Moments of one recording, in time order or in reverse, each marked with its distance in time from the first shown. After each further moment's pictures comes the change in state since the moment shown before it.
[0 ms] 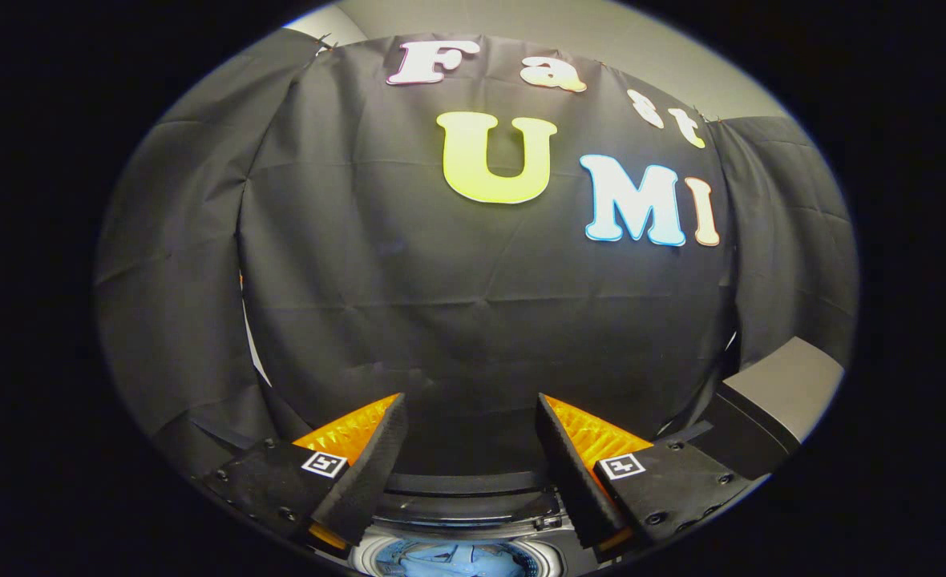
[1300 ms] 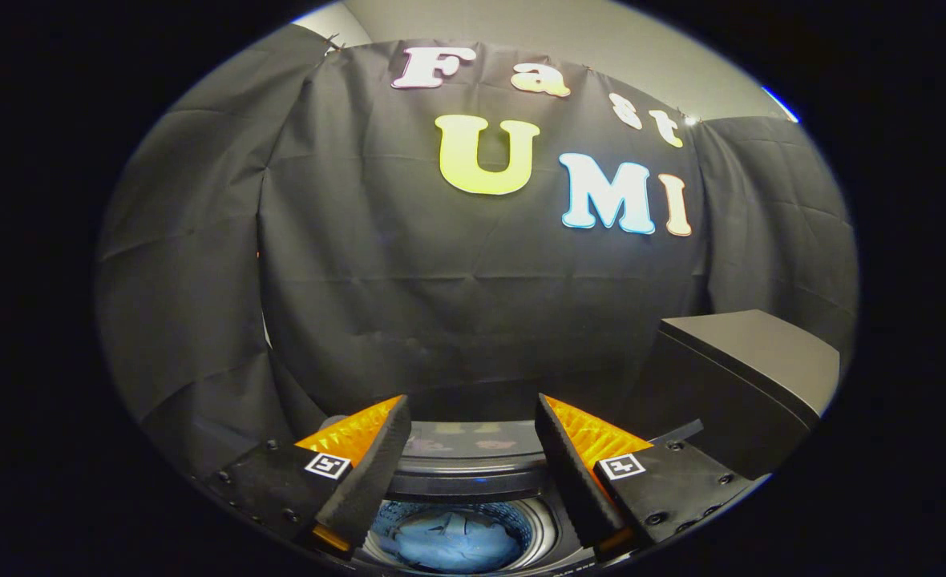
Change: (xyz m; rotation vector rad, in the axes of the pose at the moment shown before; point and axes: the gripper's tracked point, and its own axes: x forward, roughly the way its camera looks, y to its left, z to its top) arm -0.098 0.001 -0.065 -0.023 0.033 -0.046
